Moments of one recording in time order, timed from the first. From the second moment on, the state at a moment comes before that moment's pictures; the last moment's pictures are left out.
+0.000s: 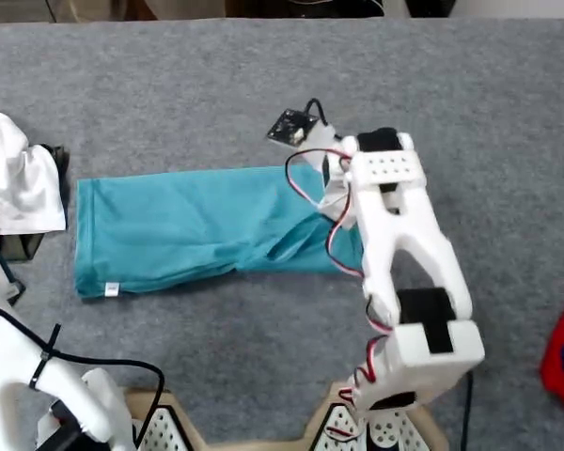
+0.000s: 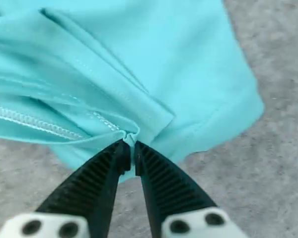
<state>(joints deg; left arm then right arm) -49.5 -37.3 34.3 76.5 -23.3 -8.5 9.3 10.2 70.7 40.0</state>
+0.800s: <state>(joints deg) -49.5 -37.3 34.3 76.5 -23.3 -12.8 17.1 -1.9 84.2 40.0</state>
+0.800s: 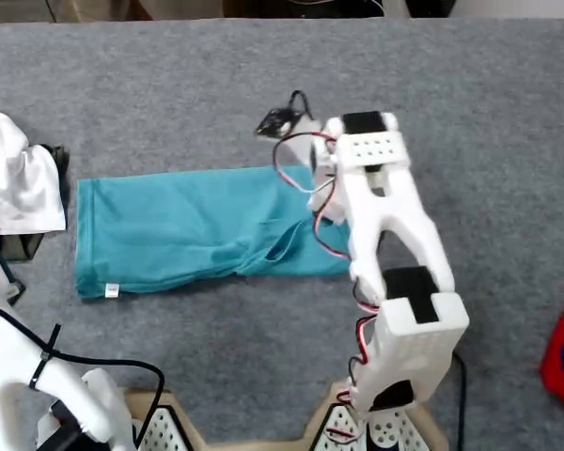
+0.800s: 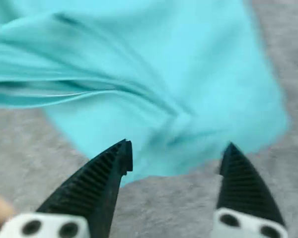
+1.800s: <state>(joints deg) -49.5 -37.3 34.3 77.7 -23.3 -28.1 18.8 5.3 71.3 35.4</state>
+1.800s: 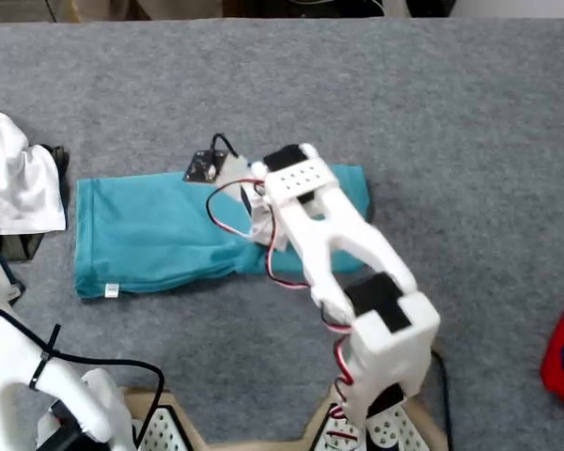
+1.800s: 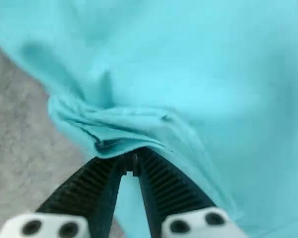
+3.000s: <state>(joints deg) -41.3 -17.9 21.8 70.7 -24.9 -16.3 35.6 -45.8 101.1 35.4</state>
